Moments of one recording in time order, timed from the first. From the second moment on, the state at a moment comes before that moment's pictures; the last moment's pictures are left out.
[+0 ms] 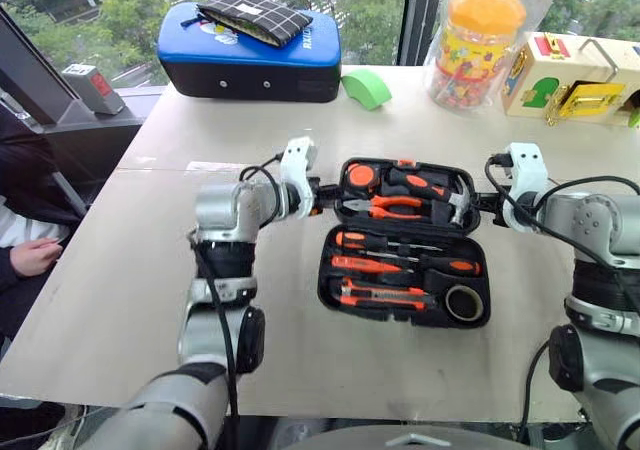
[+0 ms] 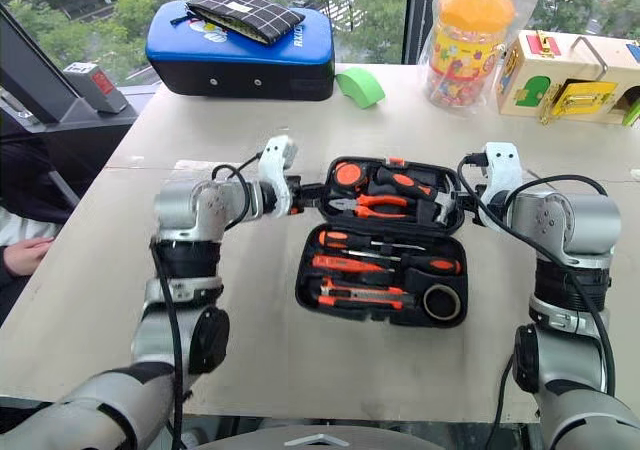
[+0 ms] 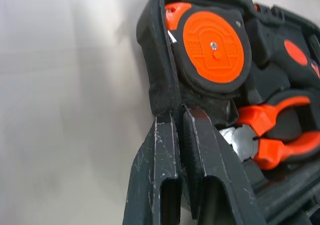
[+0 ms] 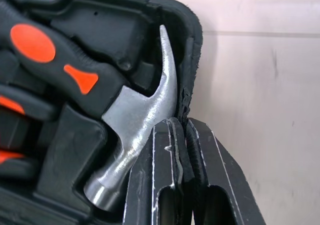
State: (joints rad) left arm -0.77 0.21 0.18 0.10 -0.34 1.35 -0.41; right arm -0.67 -0.42 -0.25 -0.11 0.40 1.50 0.21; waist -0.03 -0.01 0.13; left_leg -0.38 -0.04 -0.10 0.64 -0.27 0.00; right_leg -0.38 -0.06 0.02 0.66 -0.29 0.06
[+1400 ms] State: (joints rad) left arm -0.51 0.37 0.02 0.11 -0.23 0.50 -0.58; right arm -0.72 -0.43 -0.13 0.04 0.42 1.12 0.37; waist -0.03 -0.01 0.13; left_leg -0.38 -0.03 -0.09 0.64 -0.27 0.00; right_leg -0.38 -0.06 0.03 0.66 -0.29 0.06
